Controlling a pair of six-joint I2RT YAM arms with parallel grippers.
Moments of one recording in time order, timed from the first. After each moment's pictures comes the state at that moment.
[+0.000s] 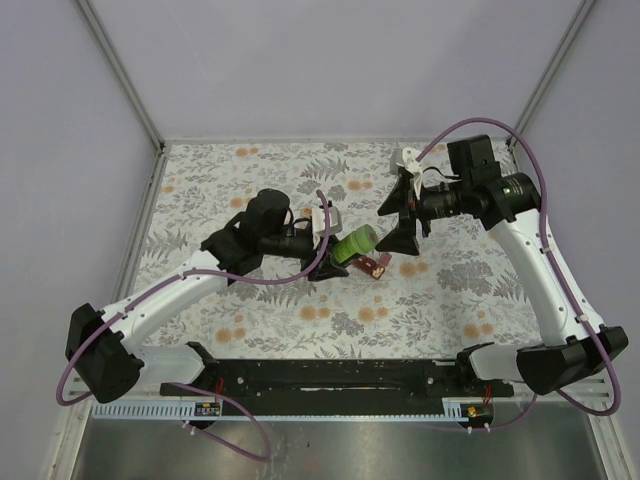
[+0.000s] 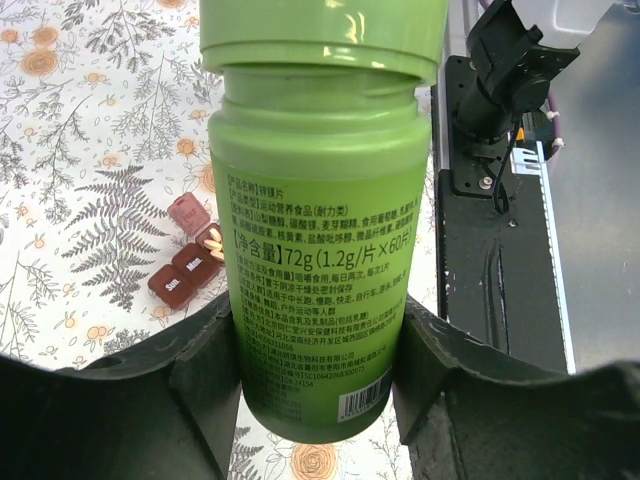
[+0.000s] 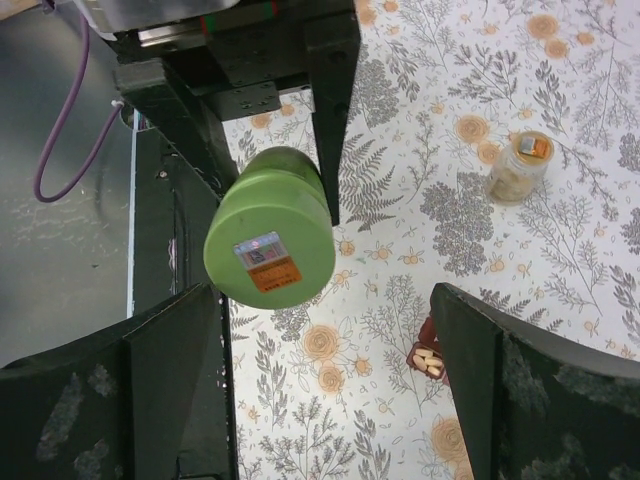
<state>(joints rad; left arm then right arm) -0.75 1.24 1.04 -0.24 0.73 0.21 0.32 1.33 1.57 -1.06 -1.01 -0.60</state>
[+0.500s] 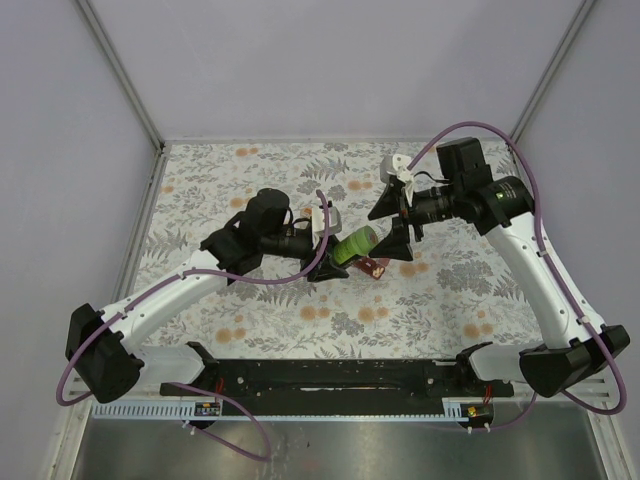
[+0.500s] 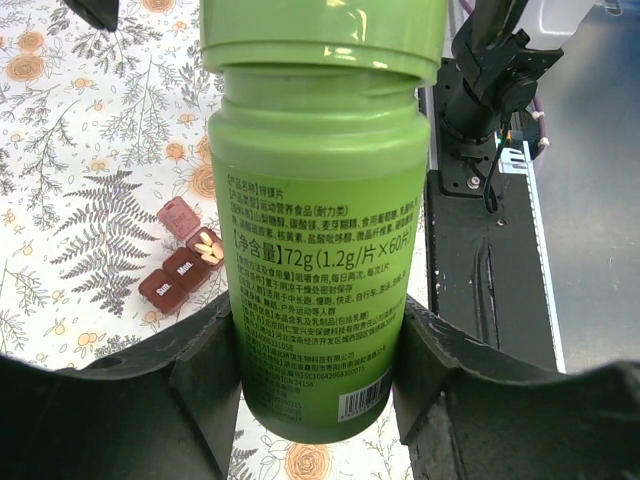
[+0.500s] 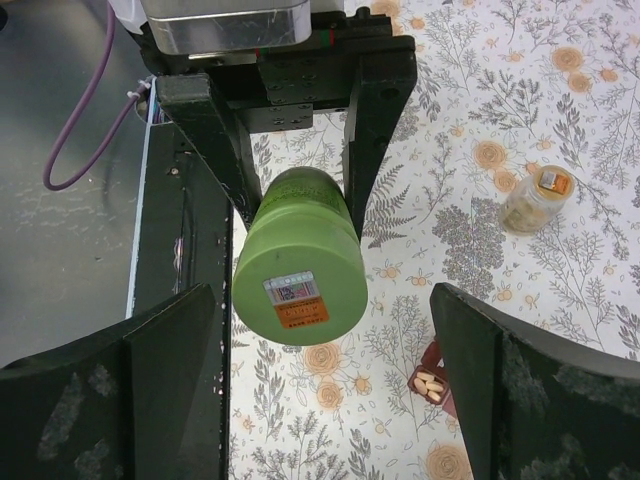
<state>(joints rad) -0.74 1.24 1.05 -0.25 0.76 0.21 0.40 1.31 1.56 -1.03 -1.01 -0.61</state>
